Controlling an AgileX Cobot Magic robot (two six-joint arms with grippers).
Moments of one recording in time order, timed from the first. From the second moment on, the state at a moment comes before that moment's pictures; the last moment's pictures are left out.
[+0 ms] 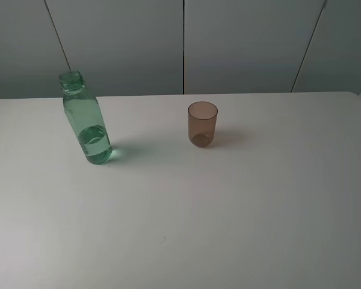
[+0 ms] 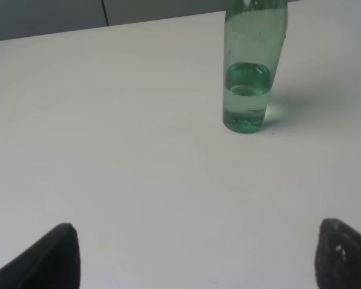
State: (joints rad) left arm -0.17 0.00 -0.51 0.02 1.08 -0.02; right arm -0.03 0.00 -0.50 -0.04 1.10 -0.02
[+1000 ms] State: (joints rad) left arm -0.17 0.60 -0.61 -0.53 0.61 0.58; right arm -0.03 0.00 -0.50 -0.04 1.10 -0.02
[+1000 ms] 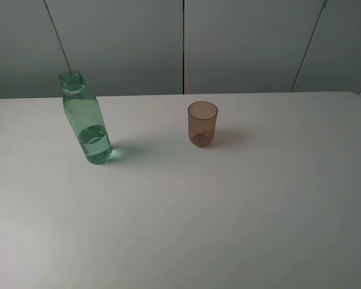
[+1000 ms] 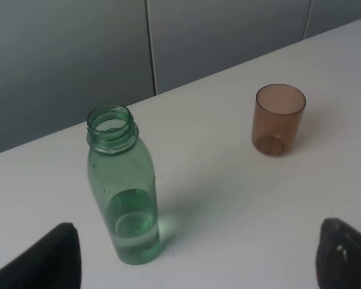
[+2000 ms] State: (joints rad) left arm -0.42 0.99 -0.23 -0.61 -0.30 0.81; right arm -0.03 0.00 -0.50 -0.04 1.10 -0.02
